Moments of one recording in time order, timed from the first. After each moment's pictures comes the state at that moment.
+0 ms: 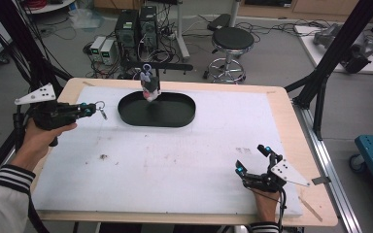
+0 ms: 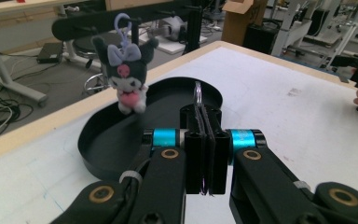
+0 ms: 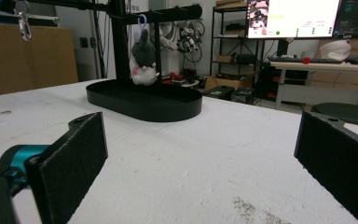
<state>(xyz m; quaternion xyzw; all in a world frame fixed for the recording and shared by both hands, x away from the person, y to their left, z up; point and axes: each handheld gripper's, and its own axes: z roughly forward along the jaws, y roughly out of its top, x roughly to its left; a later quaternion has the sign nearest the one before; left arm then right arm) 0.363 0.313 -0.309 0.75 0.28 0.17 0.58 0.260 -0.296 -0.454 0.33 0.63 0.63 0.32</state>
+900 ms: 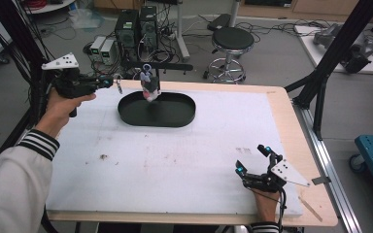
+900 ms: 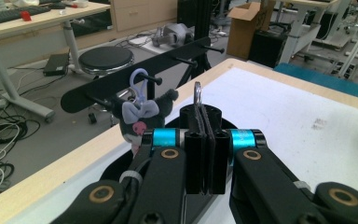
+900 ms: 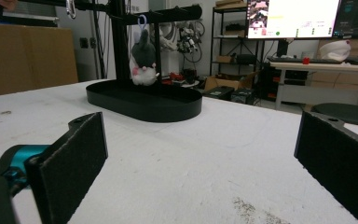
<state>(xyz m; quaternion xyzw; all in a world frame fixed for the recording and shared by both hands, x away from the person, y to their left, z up) 0.430 0.273 -0.274 0.75 0.27 0.18 0.57 0.260 -0.296 -0.454 0.33 0.63 0.63 0.32</state>
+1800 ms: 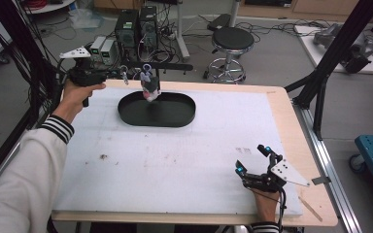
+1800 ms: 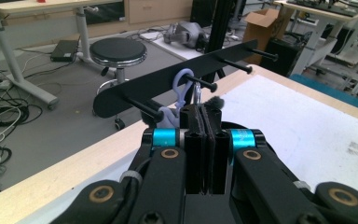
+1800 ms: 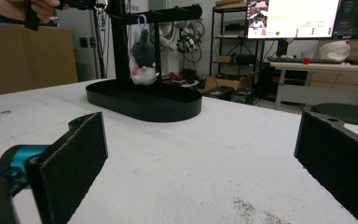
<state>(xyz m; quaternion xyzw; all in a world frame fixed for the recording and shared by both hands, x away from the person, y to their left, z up) 0.490 0.268 -0.297 0.73 0.32 0.17 0.57 0.260 -0.296 -0.454 0.33 0.63 0.63 0.32</state>
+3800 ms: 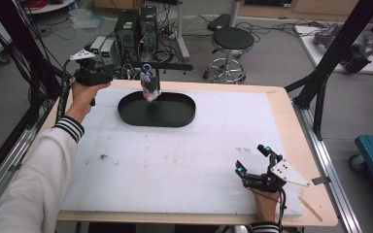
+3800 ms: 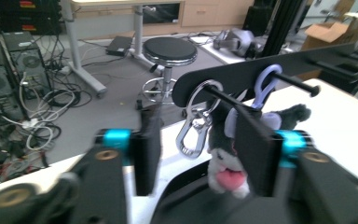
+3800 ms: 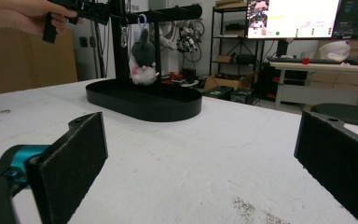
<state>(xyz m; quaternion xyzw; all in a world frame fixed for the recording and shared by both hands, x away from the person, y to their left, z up) 0.510 0.269 -0.319 0.69 0.41 0.23 0.55 0.260 -0.295 -0.454 0.33 0.63 0.63 0.33</state>
